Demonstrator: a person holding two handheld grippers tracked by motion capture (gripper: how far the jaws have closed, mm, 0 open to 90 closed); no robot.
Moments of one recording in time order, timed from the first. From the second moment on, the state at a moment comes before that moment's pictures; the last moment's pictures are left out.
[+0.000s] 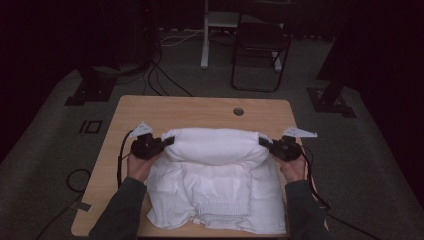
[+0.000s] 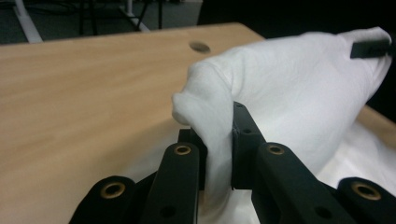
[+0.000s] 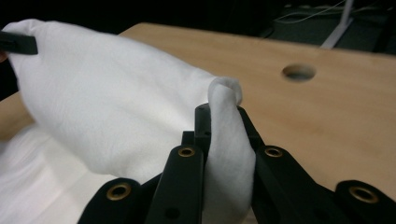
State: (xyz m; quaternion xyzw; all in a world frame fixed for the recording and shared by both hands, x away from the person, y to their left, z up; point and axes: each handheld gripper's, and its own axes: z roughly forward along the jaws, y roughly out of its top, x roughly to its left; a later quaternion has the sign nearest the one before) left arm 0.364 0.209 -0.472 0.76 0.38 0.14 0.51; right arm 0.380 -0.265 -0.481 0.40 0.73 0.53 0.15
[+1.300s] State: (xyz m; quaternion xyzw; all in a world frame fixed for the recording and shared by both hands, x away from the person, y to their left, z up) left arm 0.411 0.172 -0.541 0.82 0.45 0.17 0.32; right arm 0.397 -0.230 -0.557 0.46 0.78 0.40 0.12
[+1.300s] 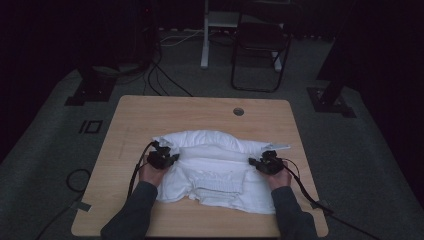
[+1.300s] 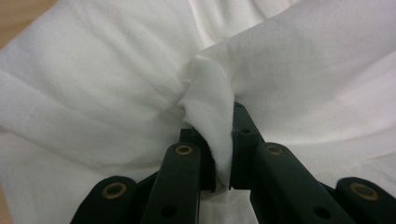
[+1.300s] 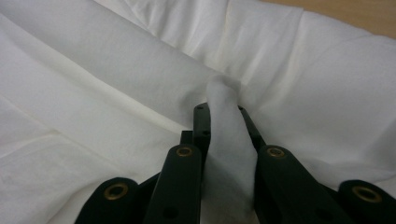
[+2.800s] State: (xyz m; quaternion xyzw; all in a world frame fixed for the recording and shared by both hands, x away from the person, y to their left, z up) left arm 0.356 0.221 -0.475 0.73 0.42 0.14 0.52; right arm 0.337 -0.255 -0.515 0.41 0.74 0.51 0.18
